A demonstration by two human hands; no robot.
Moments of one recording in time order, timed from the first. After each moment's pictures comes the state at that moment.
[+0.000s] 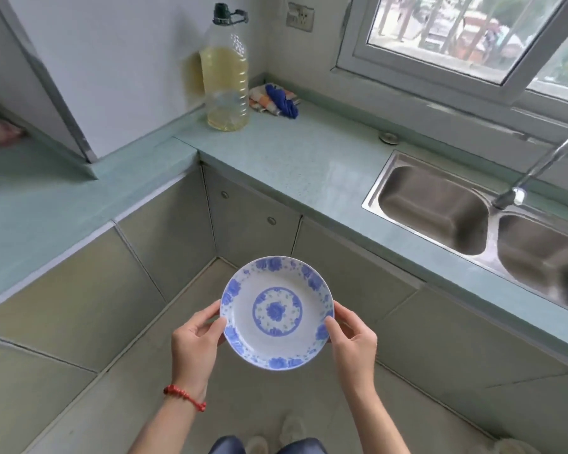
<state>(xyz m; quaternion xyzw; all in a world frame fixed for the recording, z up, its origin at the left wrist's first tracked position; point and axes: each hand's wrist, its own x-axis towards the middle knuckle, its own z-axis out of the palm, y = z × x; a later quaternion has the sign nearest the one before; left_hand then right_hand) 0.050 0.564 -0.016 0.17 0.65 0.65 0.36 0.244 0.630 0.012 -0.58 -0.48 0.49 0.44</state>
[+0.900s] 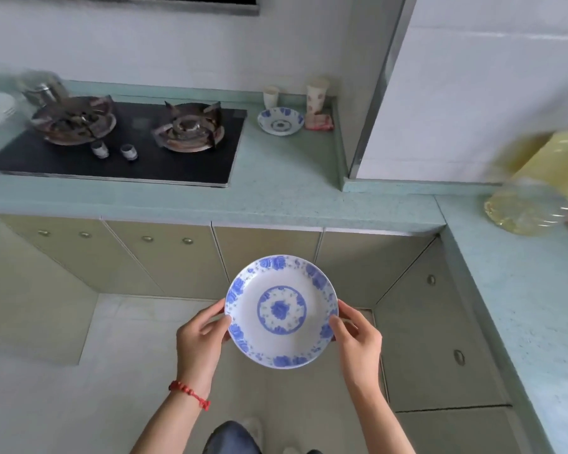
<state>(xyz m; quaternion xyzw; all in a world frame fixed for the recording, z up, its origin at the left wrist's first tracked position) -0.038 0.531 -0.003 -0.18 0.68 0.71 0.00 0.001 0.736 -0.001 -0.27 -0.70 0.65 0.10</state>
